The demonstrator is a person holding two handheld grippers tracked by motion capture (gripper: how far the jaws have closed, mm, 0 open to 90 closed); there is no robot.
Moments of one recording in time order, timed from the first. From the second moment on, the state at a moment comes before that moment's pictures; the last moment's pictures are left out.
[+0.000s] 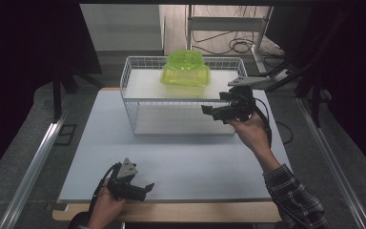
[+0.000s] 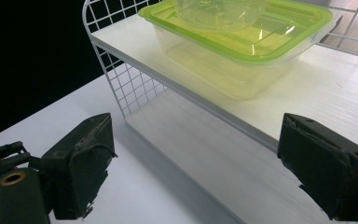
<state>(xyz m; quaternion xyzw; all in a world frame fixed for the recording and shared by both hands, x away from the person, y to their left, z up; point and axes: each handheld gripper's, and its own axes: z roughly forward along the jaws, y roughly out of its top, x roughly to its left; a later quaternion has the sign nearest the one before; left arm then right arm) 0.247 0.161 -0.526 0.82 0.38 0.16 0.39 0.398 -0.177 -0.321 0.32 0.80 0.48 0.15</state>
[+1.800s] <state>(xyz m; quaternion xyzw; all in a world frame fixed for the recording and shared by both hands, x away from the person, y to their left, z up) 0.245 0.161 -0.525 0.82 0.37 0.17 0.39 0.350 -0.201 -0.399 0.29 0.82 0.47 0.17</state>
